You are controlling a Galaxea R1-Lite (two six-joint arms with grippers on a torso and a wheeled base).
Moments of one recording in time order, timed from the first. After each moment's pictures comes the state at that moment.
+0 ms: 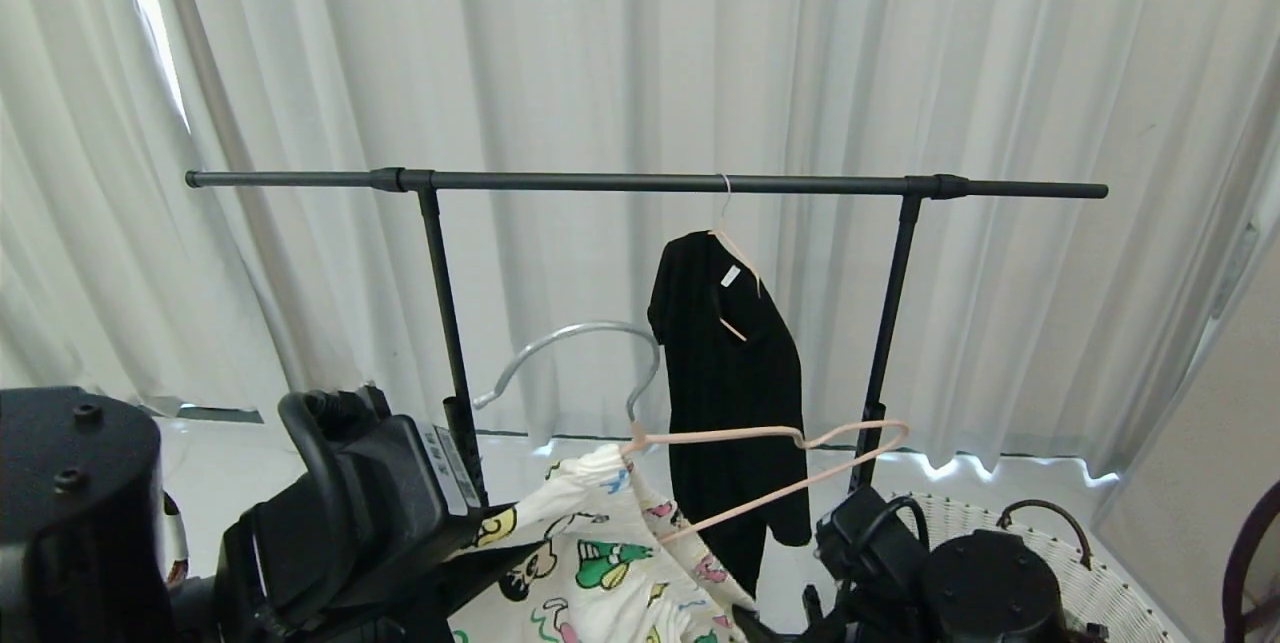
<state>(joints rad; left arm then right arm) -0.84 1.23 -0.52 -0.29 0.05 0.41 0.98 1.95 -0.28 -1.21 -0.24 0.17</state>
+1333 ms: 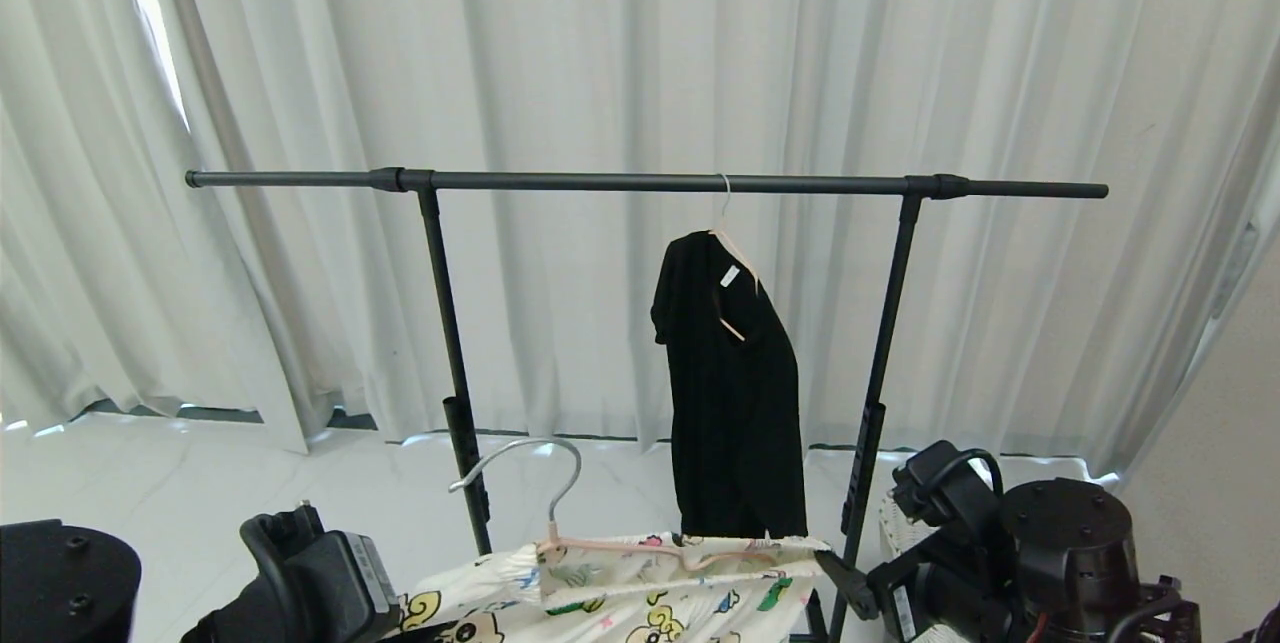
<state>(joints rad) -0.70 1.14 -0.27 -0.31 0.05 0.41 0.78 1.88 -0.21 -1.21 -0.25 0.07</state>
